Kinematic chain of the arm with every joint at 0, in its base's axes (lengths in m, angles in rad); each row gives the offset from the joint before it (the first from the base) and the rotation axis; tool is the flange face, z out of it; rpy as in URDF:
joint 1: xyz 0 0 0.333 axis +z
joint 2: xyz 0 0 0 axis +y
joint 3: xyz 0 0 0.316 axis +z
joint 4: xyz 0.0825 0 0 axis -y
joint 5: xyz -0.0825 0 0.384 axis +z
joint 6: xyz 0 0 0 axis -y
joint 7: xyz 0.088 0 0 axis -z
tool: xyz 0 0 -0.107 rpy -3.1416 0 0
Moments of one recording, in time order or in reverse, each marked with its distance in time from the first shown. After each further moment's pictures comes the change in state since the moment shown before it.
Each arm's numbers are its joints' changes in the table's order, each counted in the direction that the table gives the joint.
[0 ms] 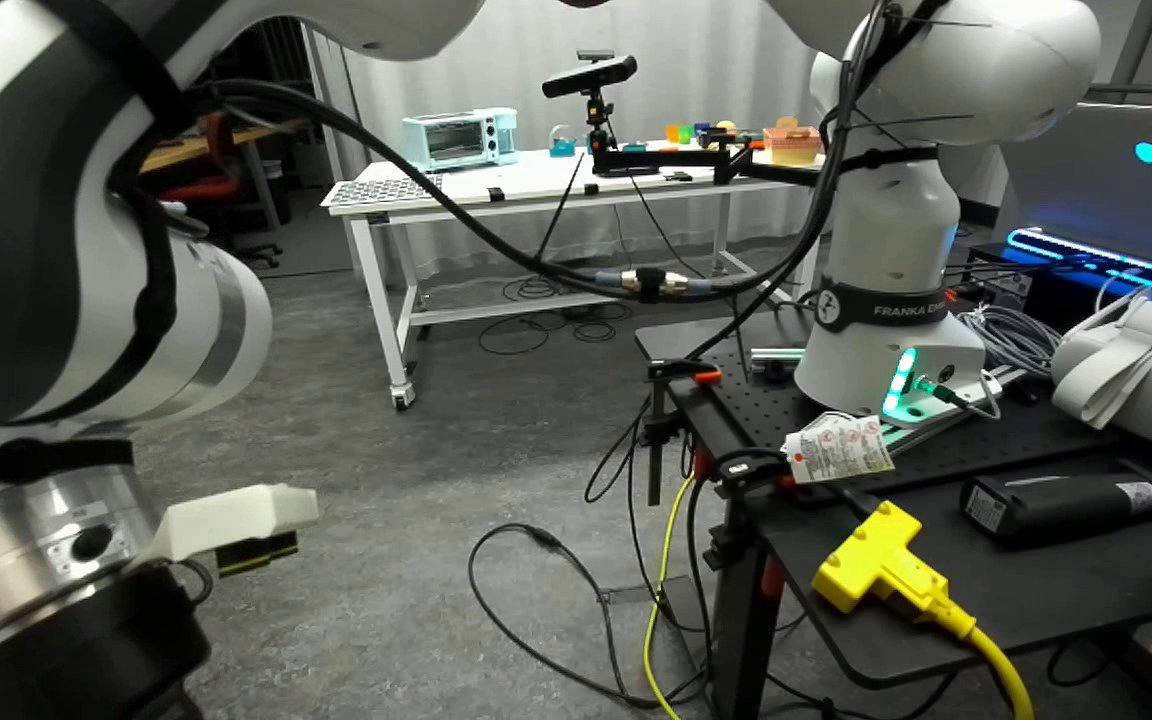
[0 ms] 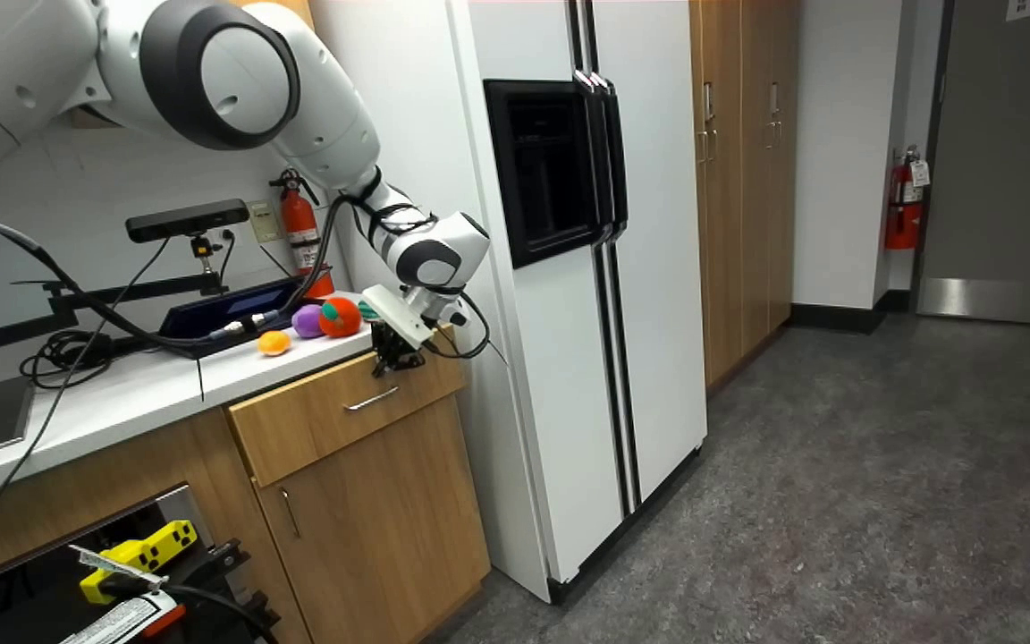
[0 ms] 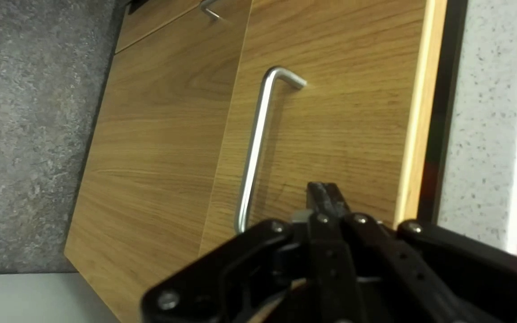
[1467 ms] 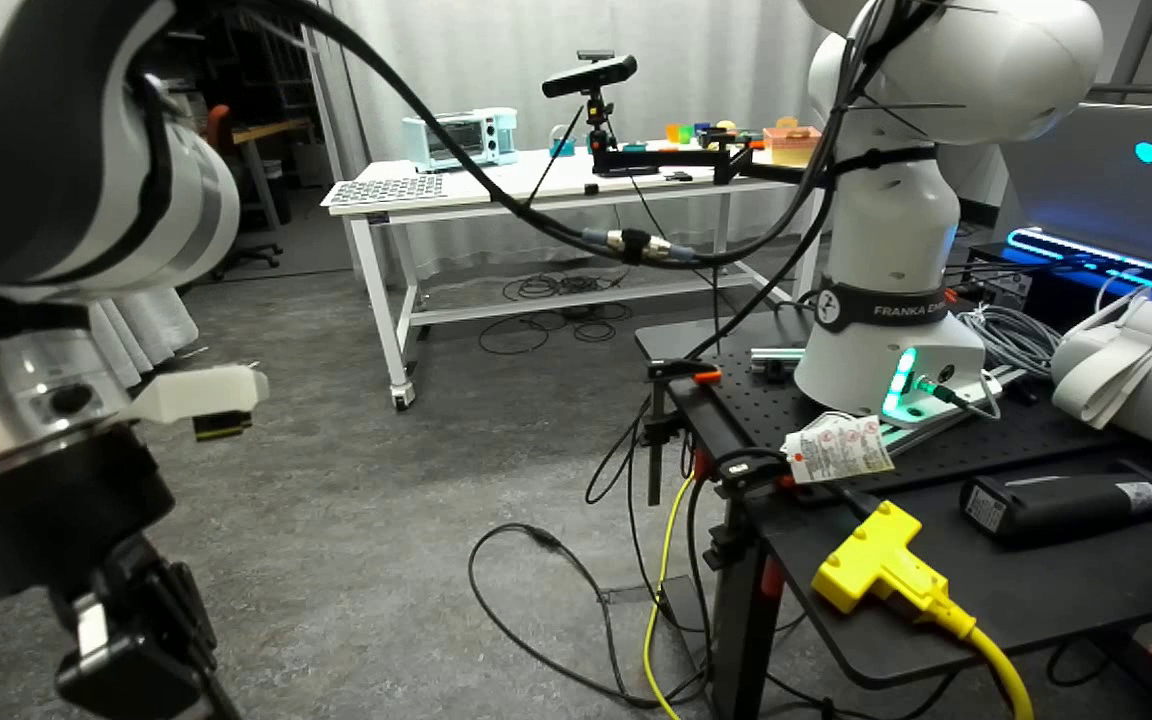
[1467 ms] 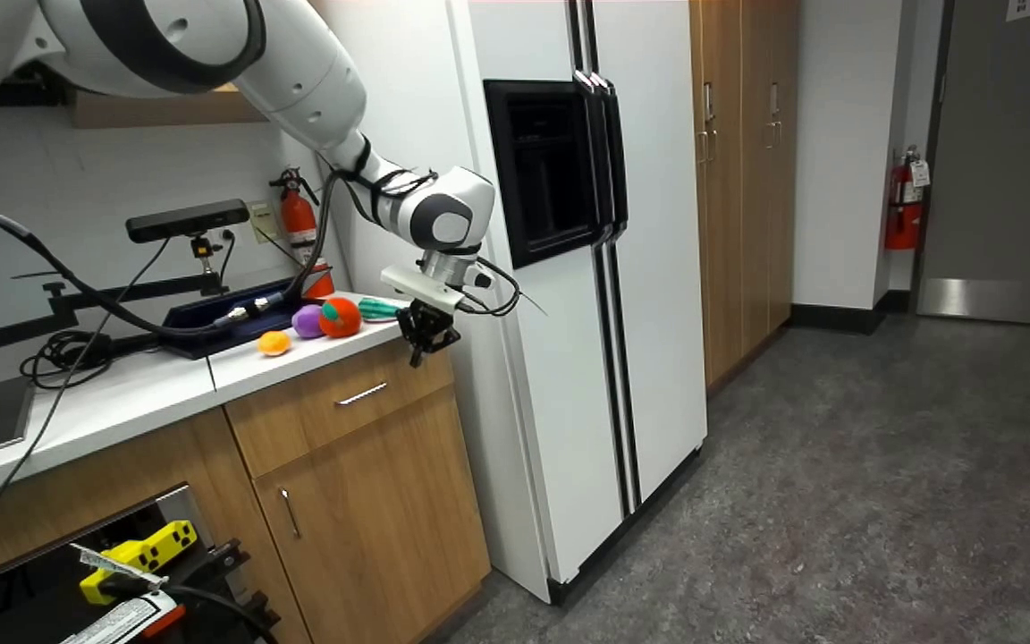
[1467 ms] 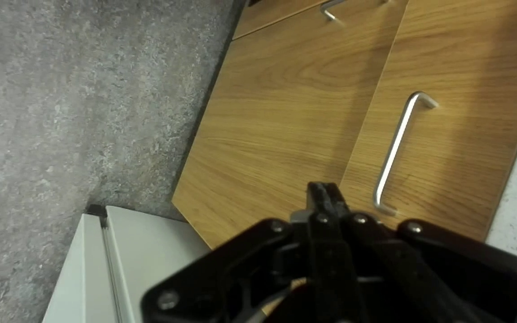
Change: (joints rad) arm 0.027 -0.141 -0.117 -0.043 -0.182 -0.002 0.000
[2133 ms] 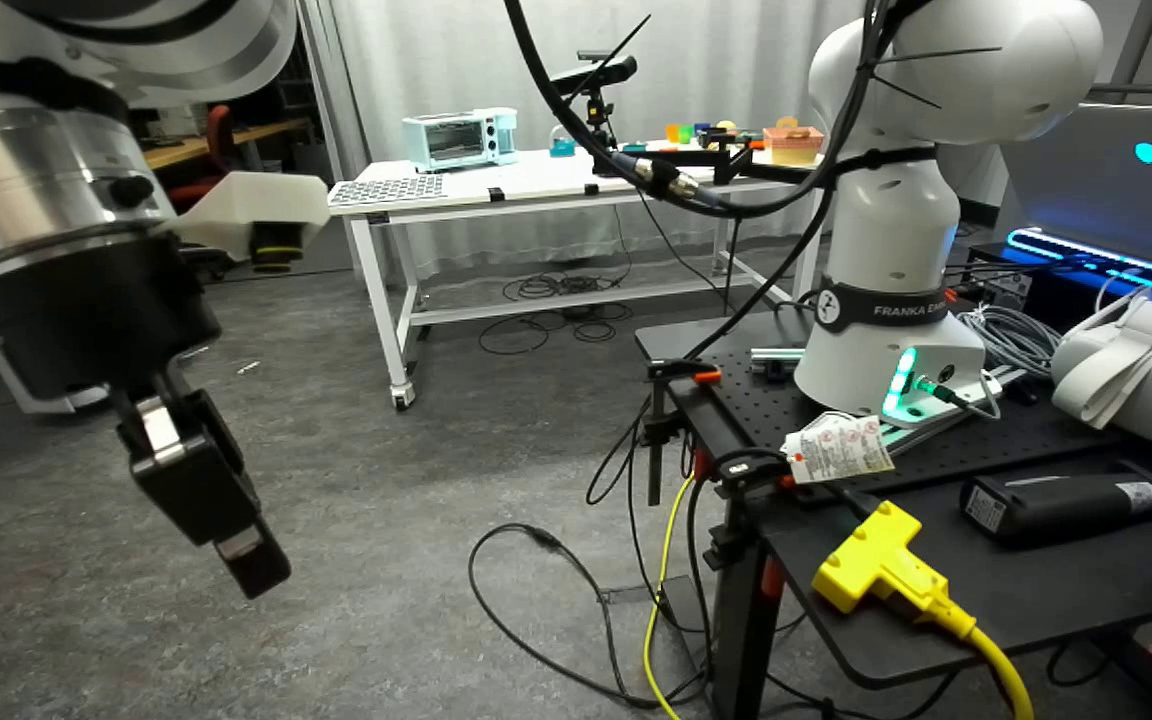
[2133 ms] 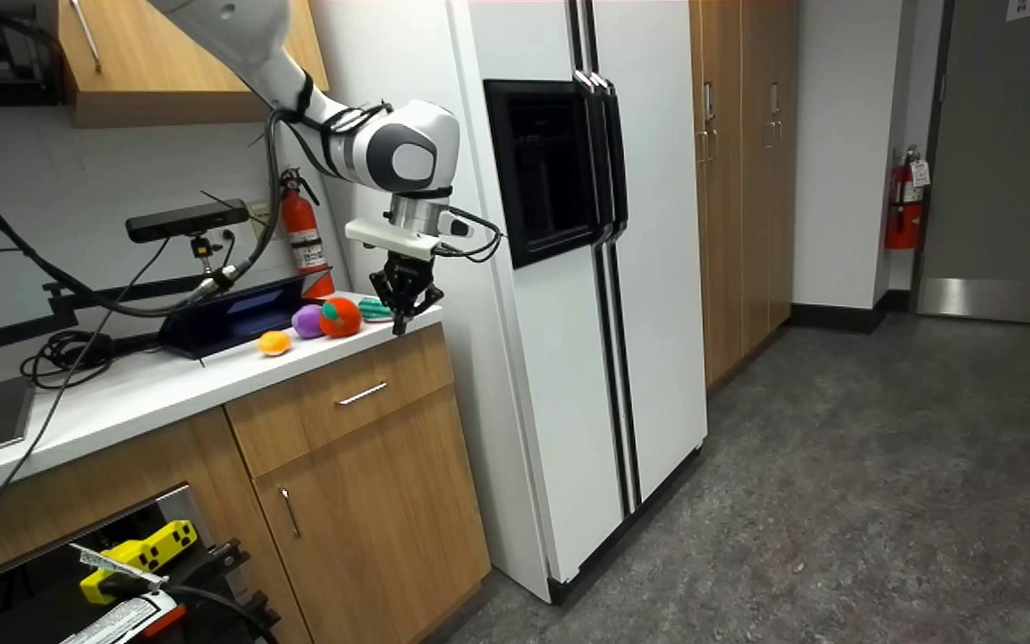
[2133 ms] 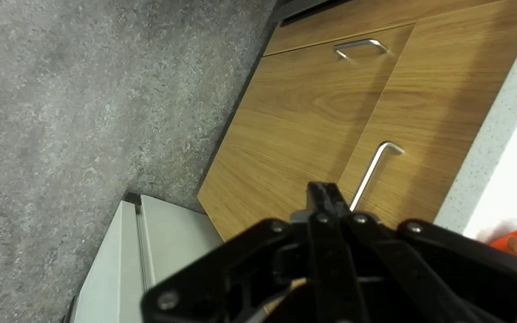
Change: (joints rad) arm 0.000 -0.299 -0.023 -0.249 -0.037 0.003 -0.014
